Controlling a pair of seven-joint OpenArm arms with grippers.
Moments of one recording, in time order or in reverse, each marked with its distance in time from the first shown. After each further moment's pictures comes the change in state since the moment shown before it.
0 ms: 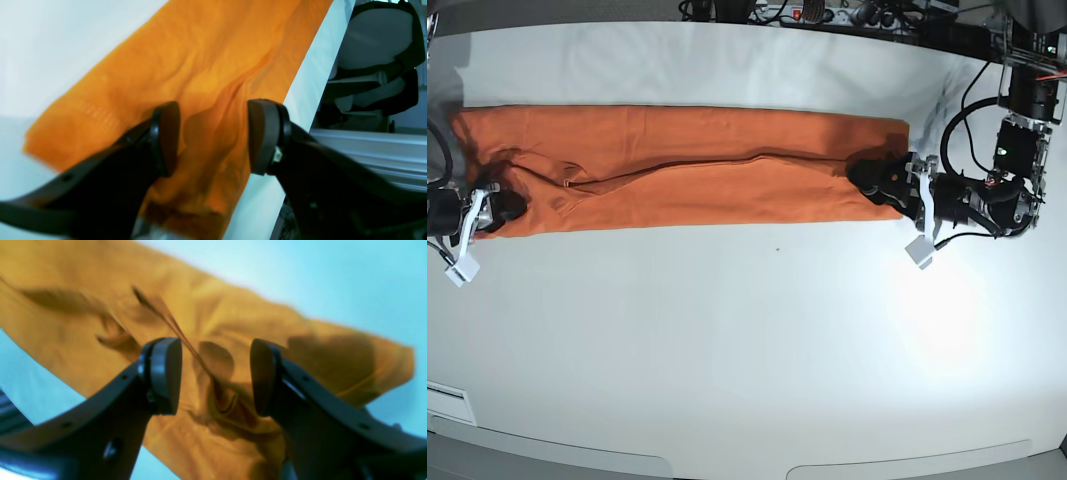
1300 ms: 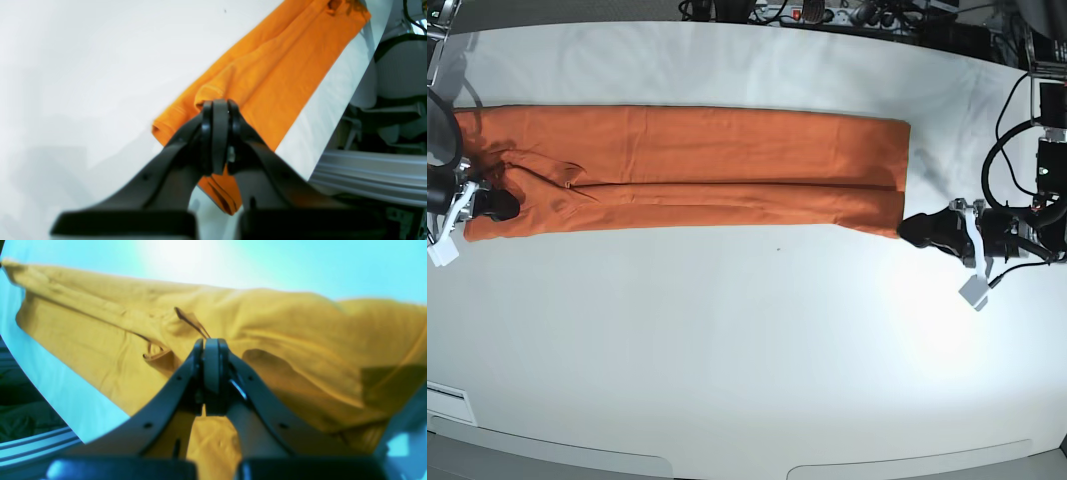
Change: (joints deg) left arm -1.1 -3.8 -10.2 5.1 1.0 2.6 0.1; right arm -8.8 -7.0 16.3 0.3 7.1 0.2 -3.7
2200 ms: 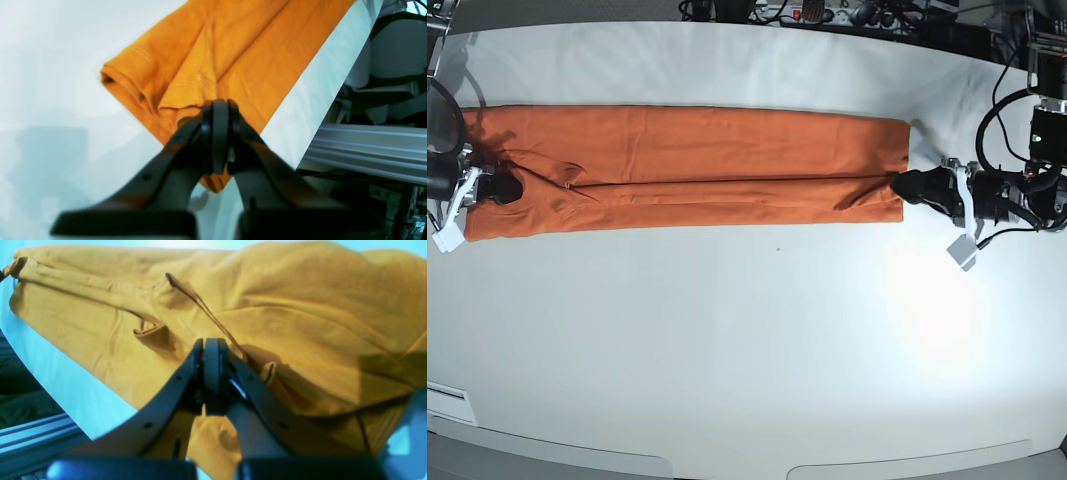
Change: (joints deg) left arm 7.5 -1.7 0.0 4.0 0.0 0.0 0.3; right arm -1.5 -0.2 0.0 0.0 -0.3 0.0 -1.1
